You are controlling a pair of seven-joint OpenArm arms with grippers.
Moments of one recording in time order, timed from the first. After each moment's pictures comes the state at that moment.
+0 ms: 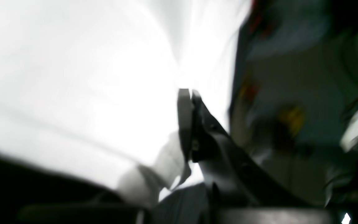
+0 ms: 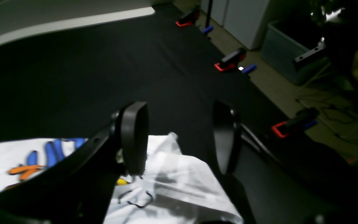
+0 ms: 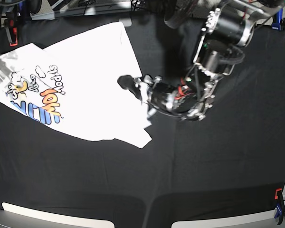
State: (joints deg) left arm -21.3 1.1 18.3 42.1 -60.6 -39.5 69.4; right arm -18.7 19.0 62.4 108.5 30.4 24.1 -37.0
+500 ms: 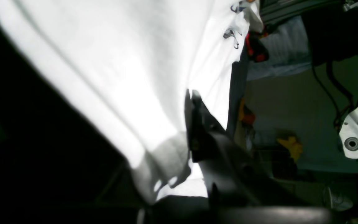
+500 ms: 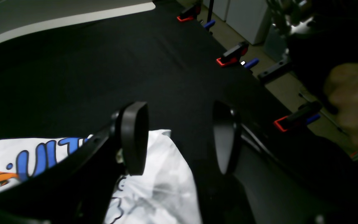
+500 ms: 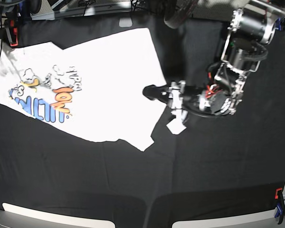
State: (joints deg) left arm -19.6 -9.4 18.3 44.7 -67.6 -41.0 68.1; right arm -18.7 19.0 62.4 108.5 30.4 24.1 -38.8
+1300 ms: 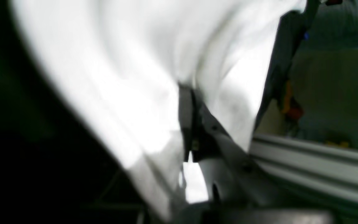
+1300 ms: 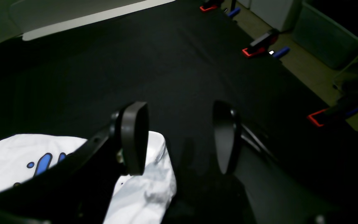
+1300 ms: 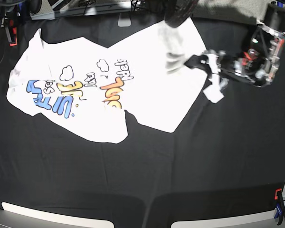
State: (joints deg) left arm 0.3 -22.7 17.2 73.0 -62.2 -37.6 68.0; right arm -18.7 19.0 62.4 108.6 37.4 25.2 -43.3
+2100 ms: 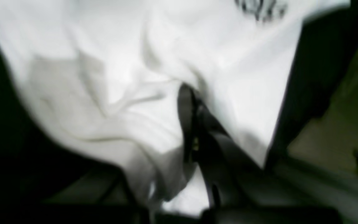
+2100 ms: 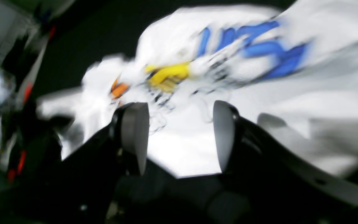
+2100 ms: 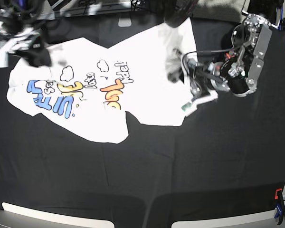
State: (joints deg) left arm 0.6 -17.9 18.6 103.1 -34.4 -23.2 65.0; right arm -31.2 8.8 47.6 112.2 67.2 39.4 -65.4
